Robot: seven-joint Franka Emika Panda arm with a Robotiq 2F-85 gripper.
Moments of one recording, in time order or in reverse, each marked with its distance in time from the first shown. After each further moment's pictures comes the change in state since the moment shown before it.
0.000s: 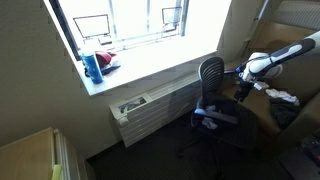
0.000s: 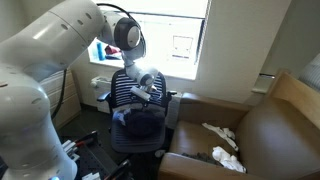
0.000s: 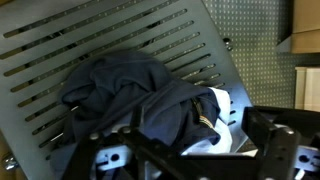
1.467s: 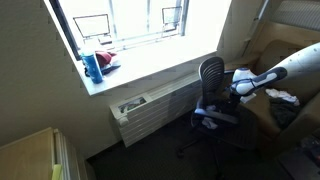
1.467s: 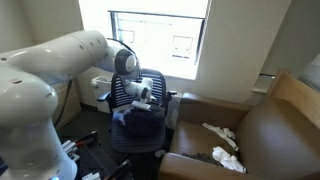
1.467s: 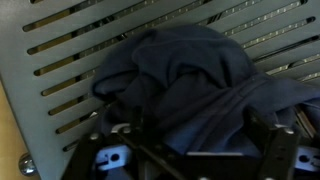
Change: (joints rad) arm 0.169 0.352 -0.150 0.366 -0.188 0.032 0.184
